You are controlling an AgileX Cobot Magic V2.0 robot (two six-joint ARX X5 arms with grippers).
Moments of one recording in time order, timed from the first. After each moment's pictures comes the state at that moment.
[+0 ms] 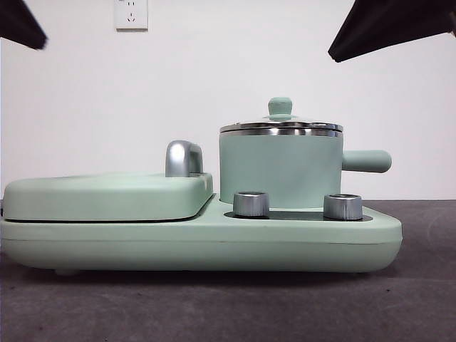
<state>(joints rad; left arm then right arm) -0.36 0.70 0.76 -0.57 0.26 -0.14 0.56 0.90 0.79 -0.45 -0.32 0.14</state>
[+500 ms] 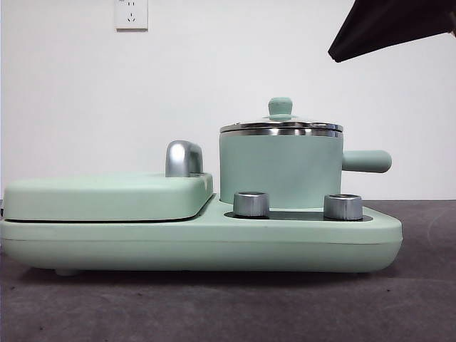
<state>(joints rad) -0.08 0.16 0.23 -0.30 0.08 0.01 0.56 0.90 0.79 -0.45 -0.32 0.14</state>
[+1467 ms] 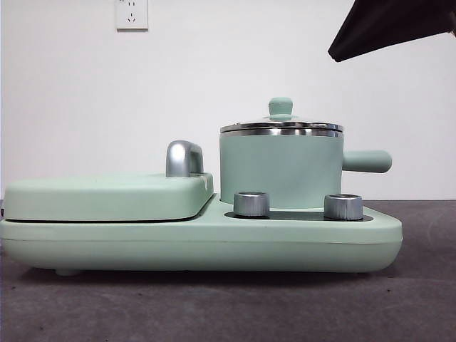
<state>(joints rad) -0.06 0.00 0.03 -0.13 0.06 -0.07 0.56 0.90 0.79 -0.45 -0.32 0.14</state>
